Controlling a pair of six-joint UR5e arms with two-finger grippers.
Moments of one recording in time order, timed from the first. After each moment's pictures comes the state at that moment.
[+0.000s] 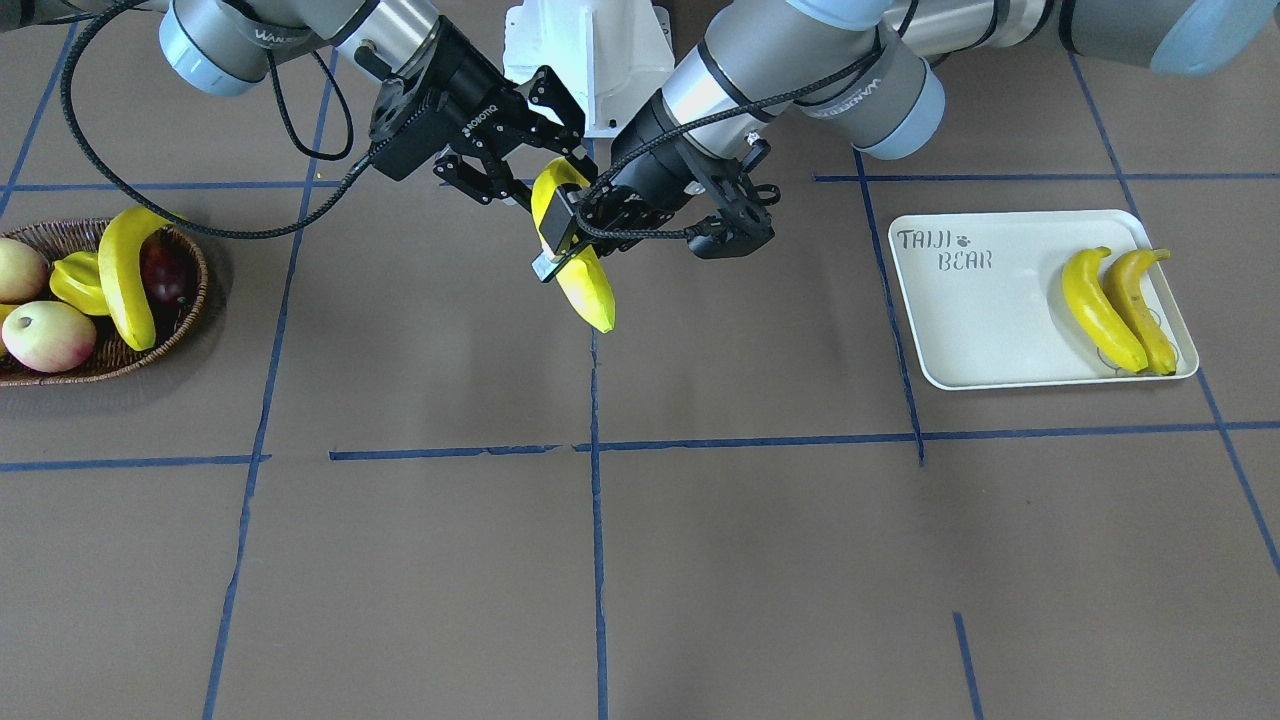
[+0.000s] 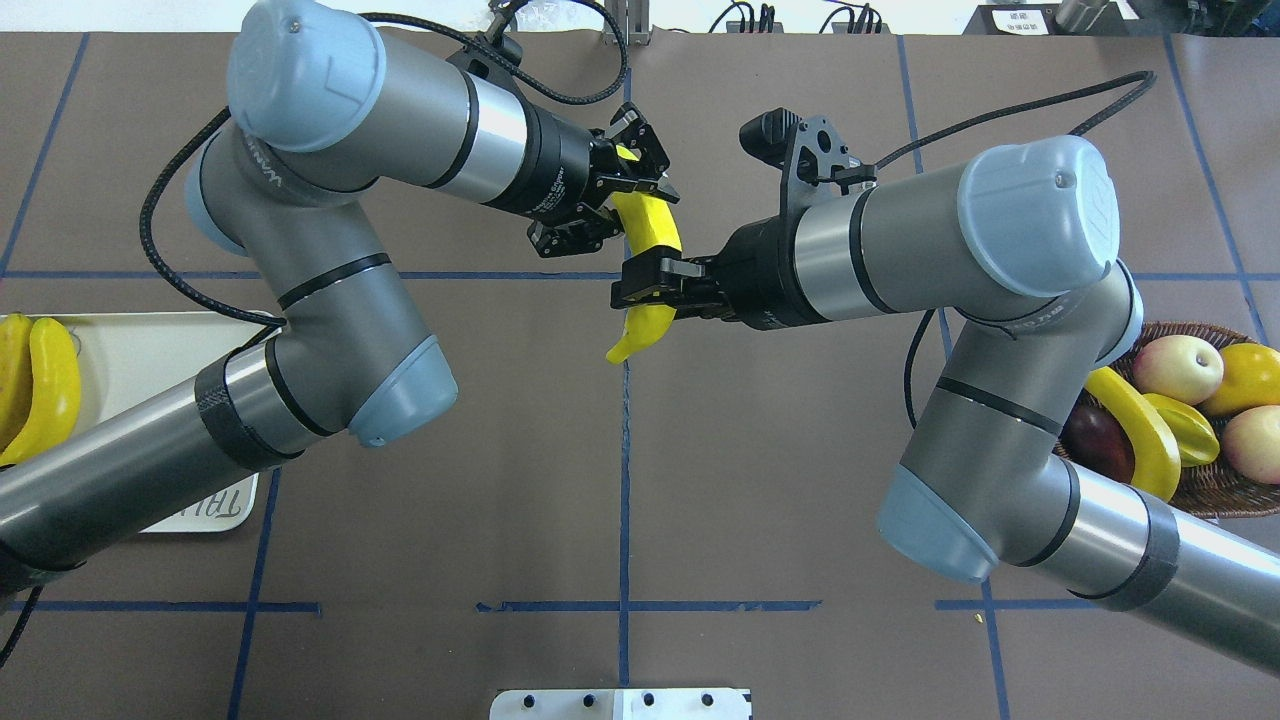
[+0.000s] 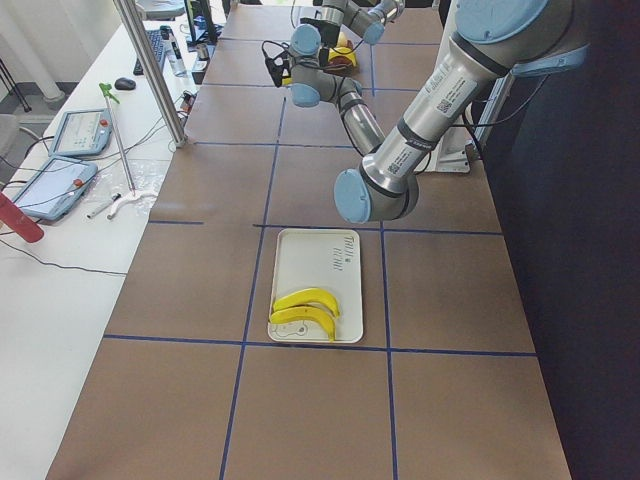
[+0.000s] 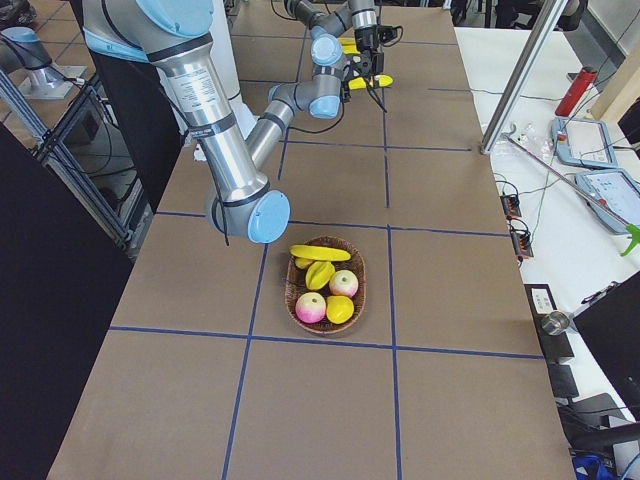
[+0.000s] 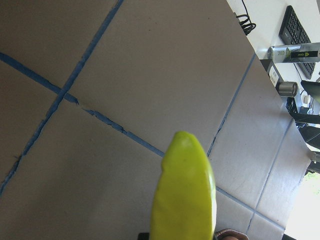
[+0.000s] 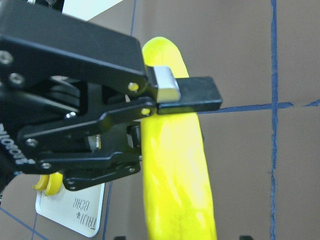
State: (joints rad) left arm -0.71 -2.35 -1.63 -2.22 -2.03 -1.98; right arm 0.62 -1.05 1.92 -0.97 1.96 1.41
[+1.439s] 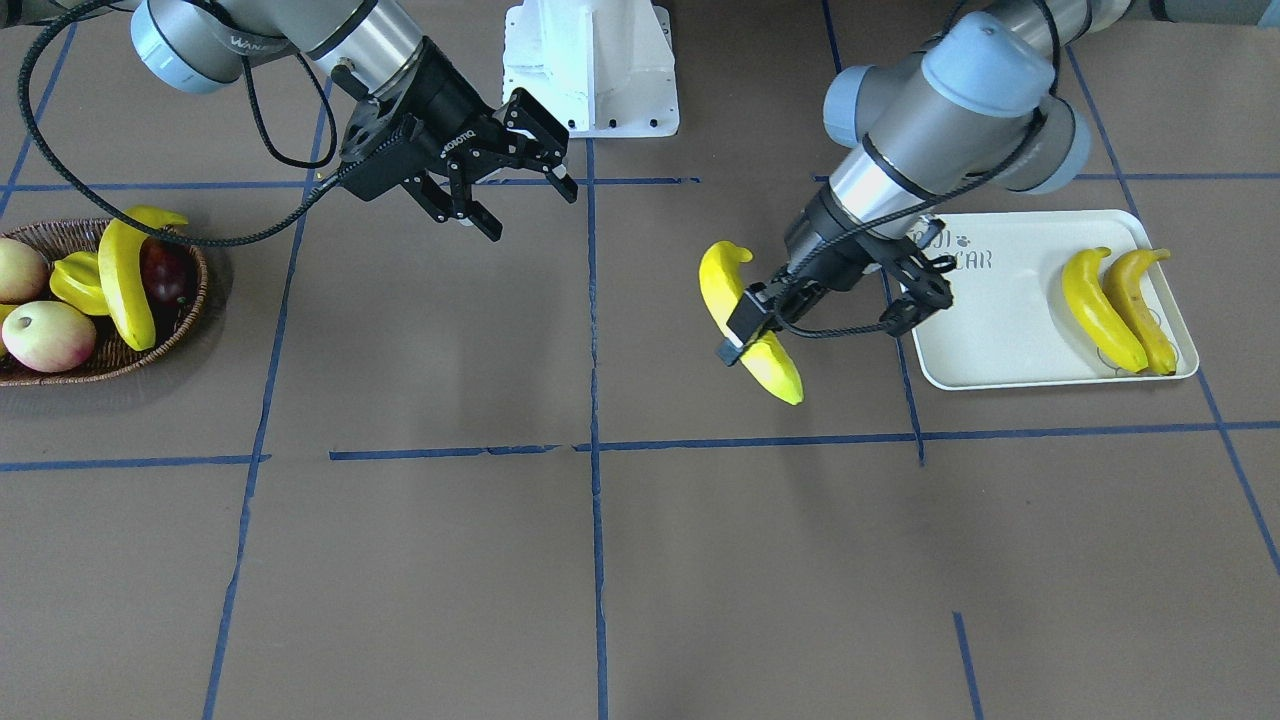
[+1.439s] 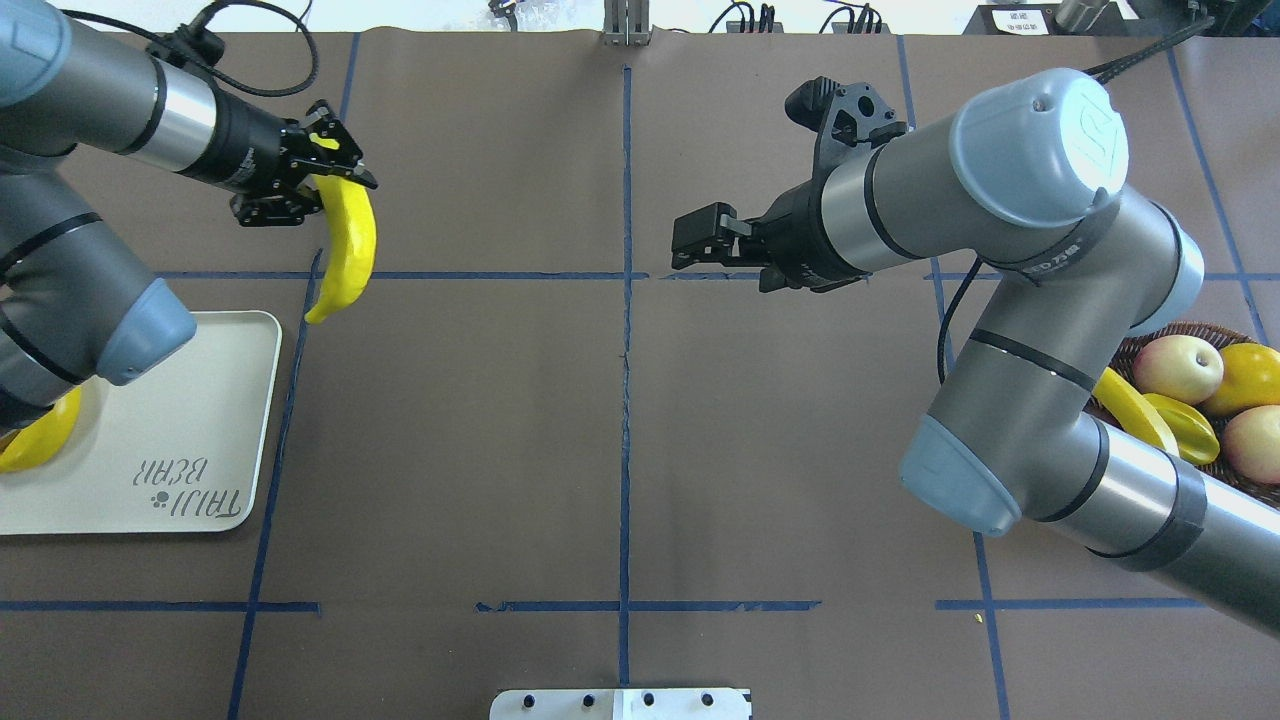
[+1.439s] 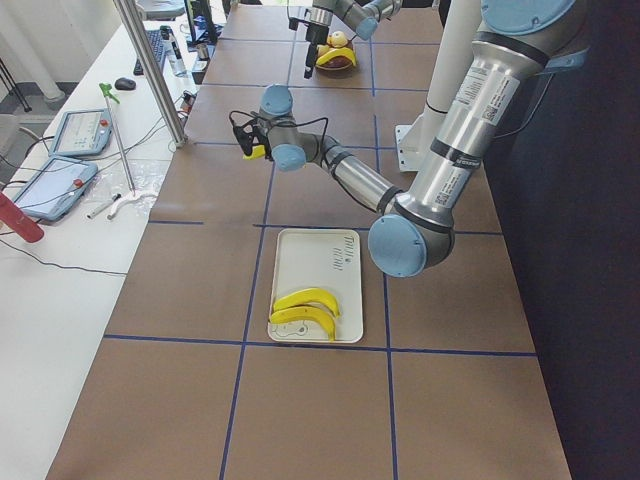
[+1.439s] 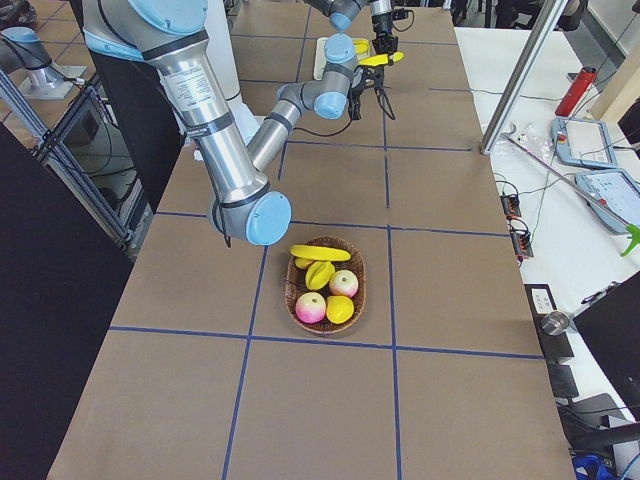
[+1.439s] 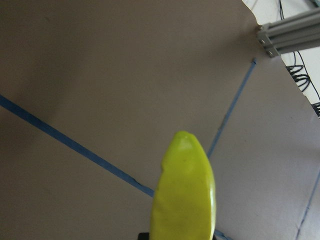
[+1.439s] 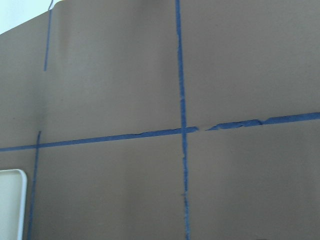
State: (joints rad) left arm -0.97 -1.95 -1.66 -2.18 -2.19 -1.72; right arm 0.70 -1.05 1.92 -1.26 1.98 1.34
